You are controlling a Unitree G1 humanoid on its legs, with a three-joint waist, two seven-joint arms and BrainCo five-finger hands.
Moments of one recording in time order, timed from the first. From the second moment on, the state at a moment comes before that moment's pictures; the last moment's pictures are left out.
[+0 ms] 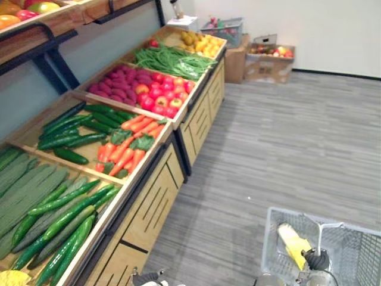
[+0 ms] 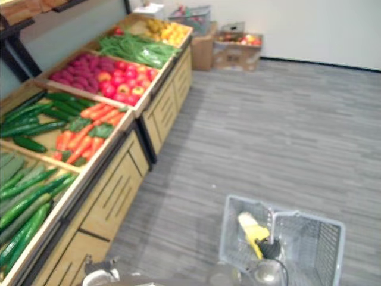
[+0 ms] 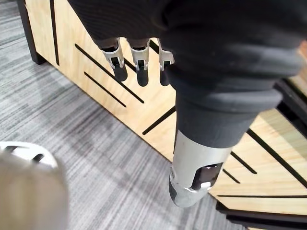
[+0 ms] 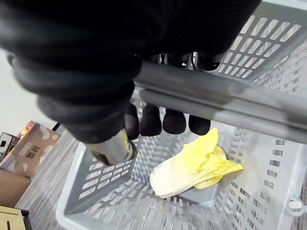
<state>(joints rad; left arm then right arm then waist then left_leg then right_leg) 0.15 -0.07 0.31 0.80 0.09 0.03 0.45 0.24 -0.10 -0.25 0.56 -0.31 0.03 -0.37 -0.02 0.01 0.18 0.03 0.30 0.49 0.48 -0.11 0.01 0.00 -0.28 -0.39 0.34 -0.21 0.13</state>
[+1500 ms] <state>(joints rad) 0.11 -0.07 0.26 0.72 0.10 0.03 0.45 0.19 -0.05 -0.24 0.53 -0.32 0.04 -0.39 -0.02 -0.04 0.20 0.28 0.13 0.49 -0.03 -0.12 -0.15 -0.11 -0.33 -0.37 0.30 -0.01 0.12</state>
